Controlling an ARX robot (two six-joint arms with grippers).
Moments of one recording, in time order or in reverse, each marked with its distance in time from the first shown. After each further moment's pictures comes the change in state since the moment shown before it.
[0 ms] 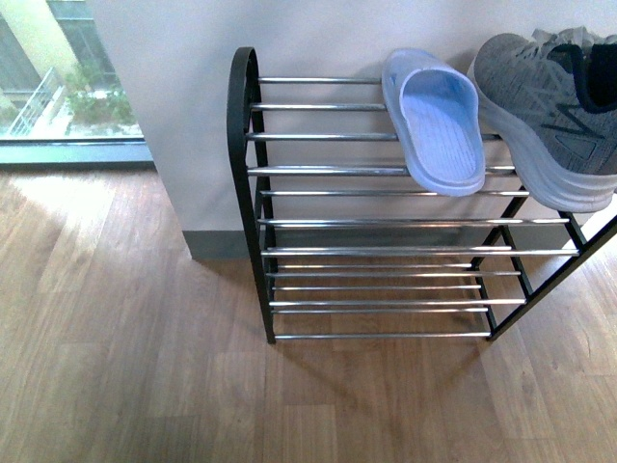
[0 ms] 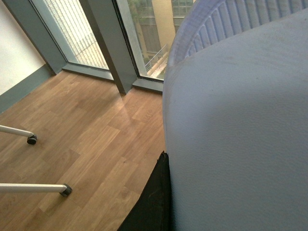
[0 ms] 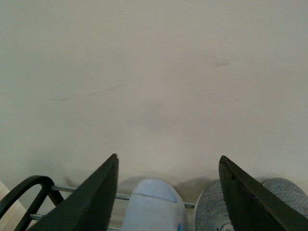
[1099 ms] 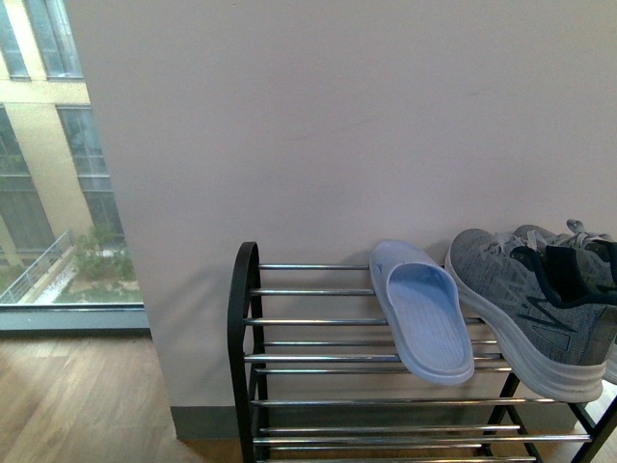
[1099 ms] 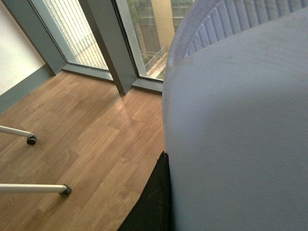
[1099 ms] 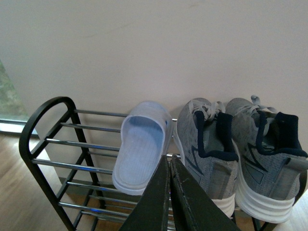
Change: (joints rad) left arm 0.000 0.000 0.000 0.000 0.000 0.000; right arm -0.058 -0.636 -0.642 -0.006 -0.058 -0.013
